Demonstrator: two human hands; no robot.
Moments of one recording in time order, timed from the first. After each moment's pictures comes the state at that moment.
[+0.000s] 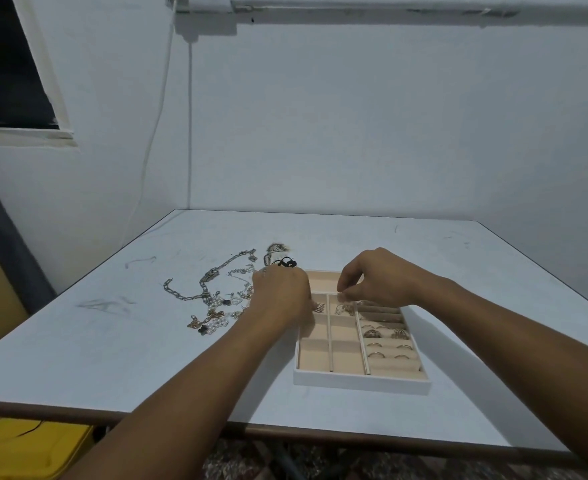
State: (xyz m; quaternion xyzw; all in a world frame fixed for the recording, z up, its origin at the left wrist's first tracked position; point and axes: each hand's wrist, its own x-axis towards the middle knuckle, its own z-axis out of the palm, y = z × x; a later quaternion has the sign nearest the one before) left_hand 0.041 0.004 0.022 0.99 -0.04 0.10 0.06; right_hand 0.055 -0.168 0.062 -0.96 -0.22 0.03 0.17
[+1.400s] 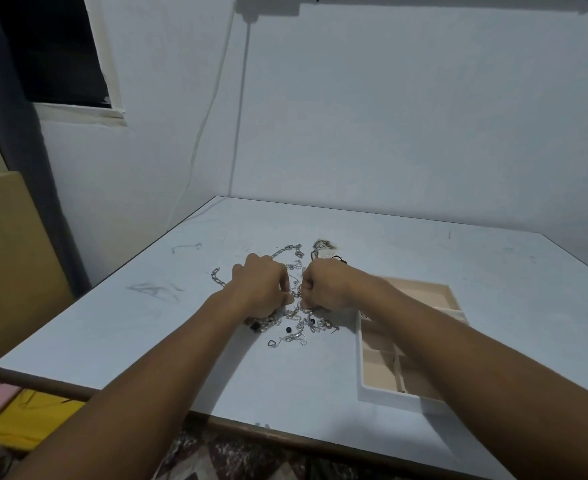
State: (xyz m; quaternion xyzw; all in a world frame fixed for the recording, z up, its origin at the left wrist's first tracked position) left_hand 0.056 0.125 0.012 0.99 -0.02 0.06 0.11; right_hand 0.092 -0.015 0.030 -0.96 -0.25 0.09 0.10
